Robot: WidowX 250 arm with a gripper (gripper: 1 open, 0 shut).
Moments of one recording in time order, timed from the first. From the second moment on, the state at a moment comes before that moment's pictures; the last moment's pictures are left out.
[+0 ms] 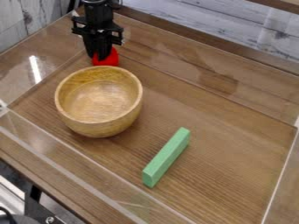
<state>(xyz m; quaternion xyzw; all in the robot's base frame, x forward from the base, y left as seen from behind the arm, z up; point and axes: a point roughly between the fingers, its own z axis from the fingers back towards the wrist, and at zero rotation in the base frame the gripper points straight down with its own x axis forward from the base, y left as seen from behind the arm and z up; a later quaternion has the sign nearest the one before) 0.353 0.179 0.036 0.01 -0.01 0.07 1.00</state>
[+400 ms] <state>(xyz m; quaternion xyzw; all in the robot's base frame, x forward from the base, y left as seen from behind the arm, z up) 0.353 0.157 0.082 0.00 -0.05 0.07 1.00</state>
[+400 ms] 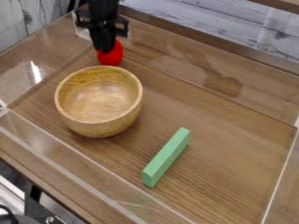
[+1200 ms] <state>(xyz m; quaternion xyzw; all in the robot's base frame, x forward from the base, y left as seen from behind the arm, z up) 0.346 0.002 0.109 -0.04 -0.07 0.06 1.00</state>
